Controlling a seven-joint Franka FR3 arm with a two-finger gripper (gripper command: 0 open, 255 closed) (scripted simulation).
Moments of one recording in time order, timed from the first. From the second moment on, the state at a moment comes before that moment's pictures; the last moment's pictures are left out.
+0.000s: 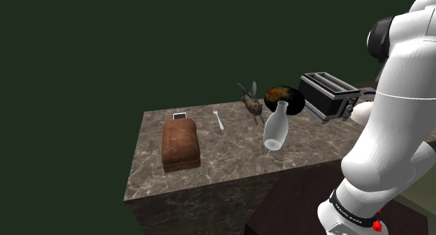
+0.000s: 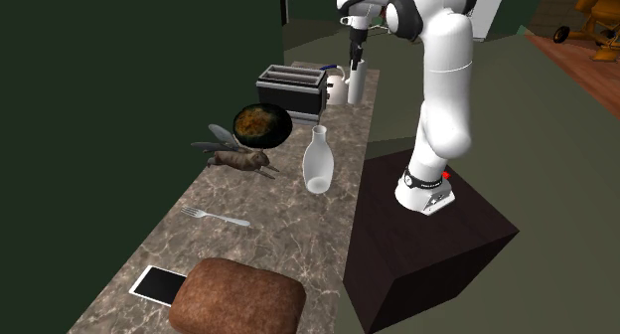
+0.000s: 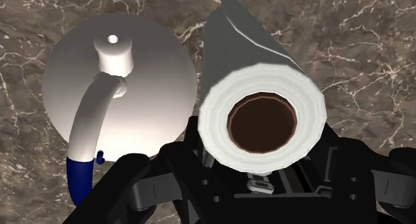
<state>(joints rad) -0.49 0.27 -1.21 -1.85 0.37 1.88 -1.54</state>
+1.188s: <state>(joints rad) -0.51 0.31 -1.18 -1.90 0.41 1.94 -1.57</state>
